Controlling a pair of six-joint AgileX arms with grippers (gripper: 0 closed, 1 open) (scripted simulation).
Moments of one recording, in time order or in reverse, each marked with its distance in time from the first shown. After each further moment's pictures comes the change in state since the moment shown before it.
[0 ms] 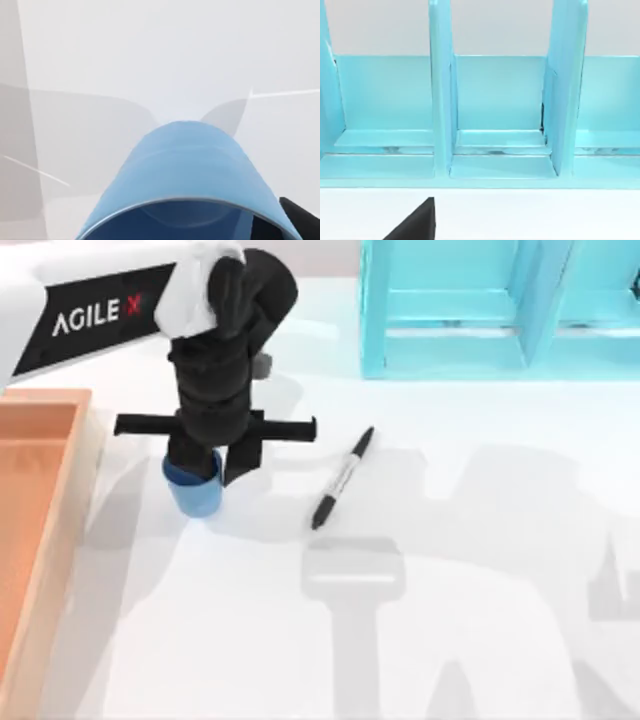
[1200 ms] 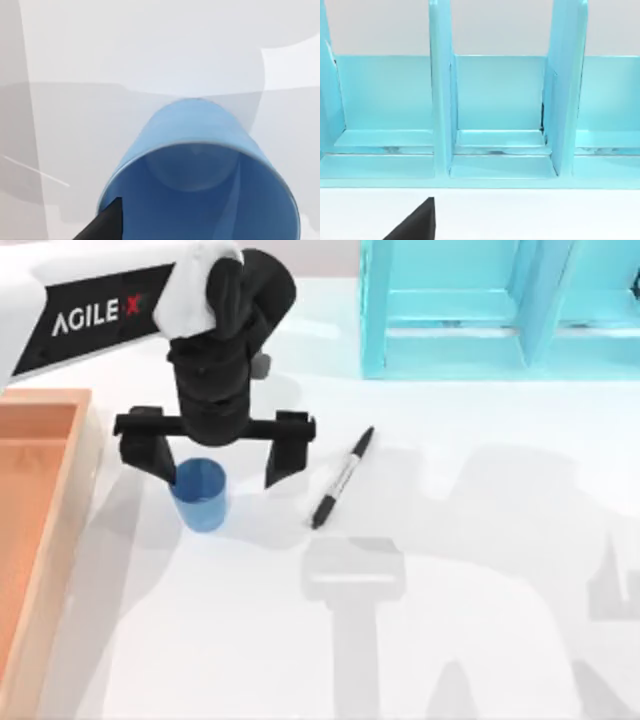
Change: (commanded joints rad) left arm 0.000 0.000 0.000 0.000 0.000 0.000; right arm 0.000 0.000 0.000 0.000 0.000 0.000
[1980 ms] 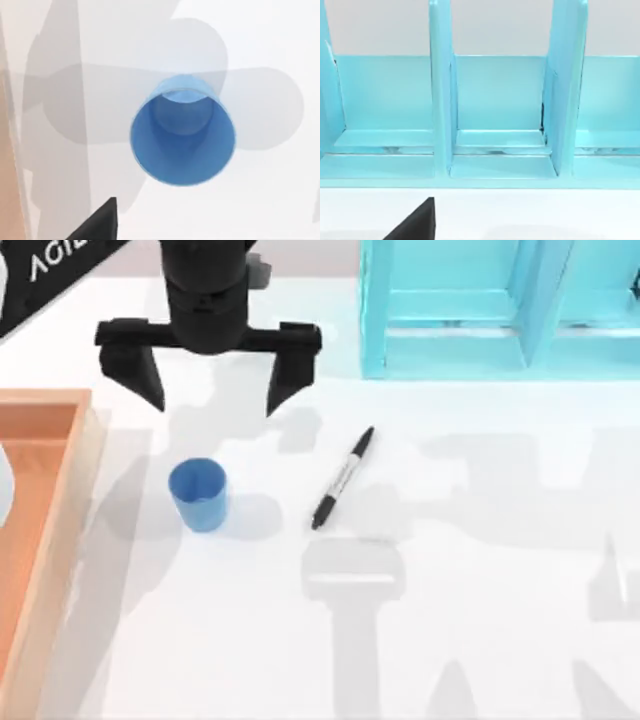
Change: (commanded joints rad) left arm -0.008 0.055 0.450 -0.409 0.001 -0.008; right arm 0.000 0.000 0.000 0.000 0.000 0.000
